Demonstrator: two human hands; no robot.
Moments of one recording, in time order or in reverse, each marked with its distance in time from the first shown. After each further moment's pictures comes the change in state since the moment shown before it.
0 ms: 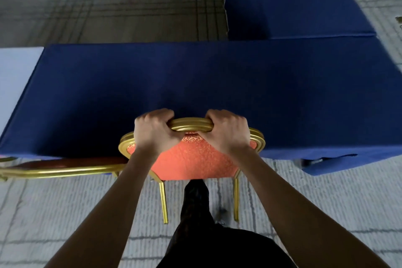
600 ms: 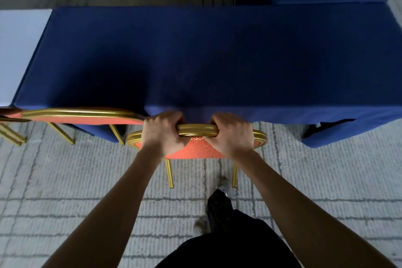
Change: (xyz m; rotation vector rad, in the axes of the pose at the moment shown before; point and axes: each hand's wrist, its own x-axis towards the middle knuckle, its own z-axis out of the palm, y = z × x) left_hand -0.168 0.027 -0.008 0.005 -0.114 0.009; right_hand -0.171 -0.034 -0.004 0.083 0.087 -0.111
